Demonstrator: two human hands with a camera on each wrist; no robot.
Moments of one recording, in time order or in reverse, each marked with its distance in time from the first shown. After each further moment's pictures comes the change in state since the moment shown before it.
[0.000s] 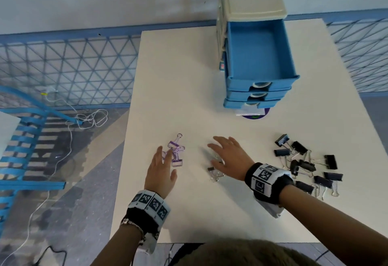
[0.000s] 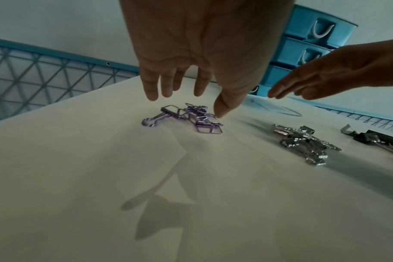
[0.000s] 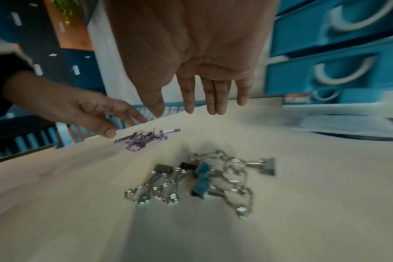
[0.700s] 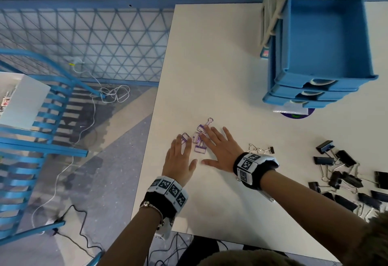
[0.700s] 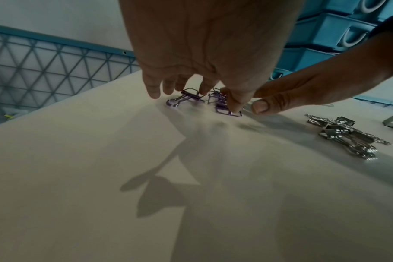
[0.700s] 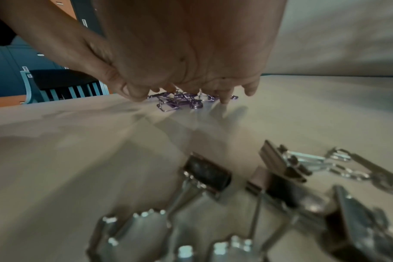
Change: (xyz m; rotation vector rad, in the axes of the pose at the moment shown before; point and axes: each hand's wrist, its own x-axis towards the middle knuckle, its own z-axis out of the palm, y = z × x) left_hand 0.010 -0.031 0.006 0.073 -0.095 -0.071; right_hand 0.081 -0.039 0.063 -0.260 -0.225 -0.201
